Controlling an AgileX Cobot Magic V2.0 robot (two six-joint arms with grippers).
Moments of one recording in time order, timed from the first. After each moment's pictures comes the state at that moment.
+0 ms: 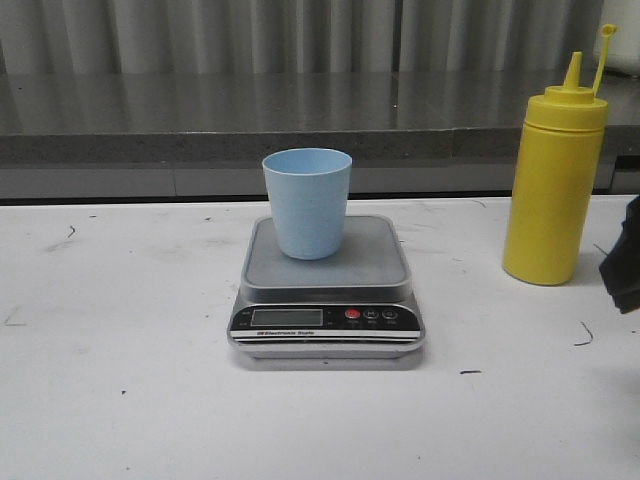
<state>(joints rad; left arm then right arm) -0.43 0.40 -0.72 -0.06 0.86 0.00 0.20 1.20 -0.45 -0.37 0.13 0.49</state>
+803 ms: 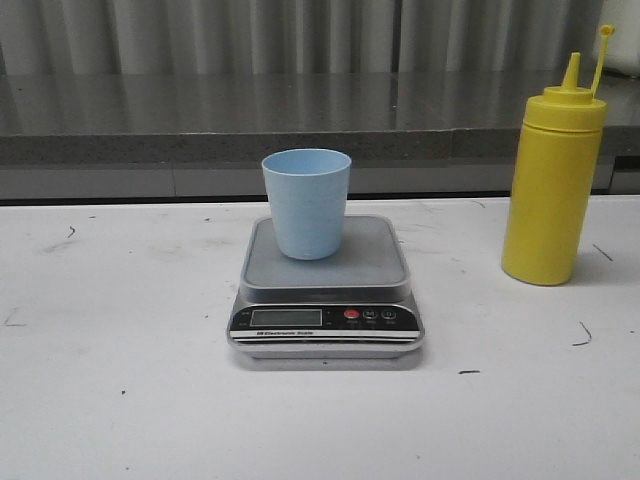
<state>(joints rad) -0.43 0.40 -0.72 -0.06 0.86 0.00 0.38 0.56 -0.71 -0.05 0.86 0.15</state>
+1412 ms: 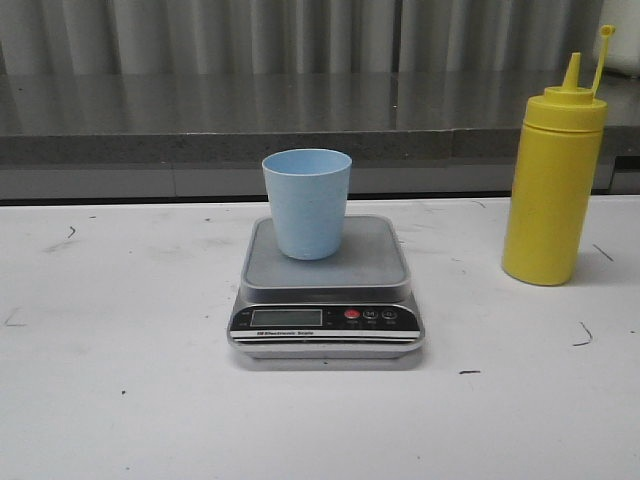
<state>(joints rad) -0.43 0.40 -0.72 -0.06 0.85 0.00 0.38 0.42 -0.70 -0.05 0.91 0.14</state>
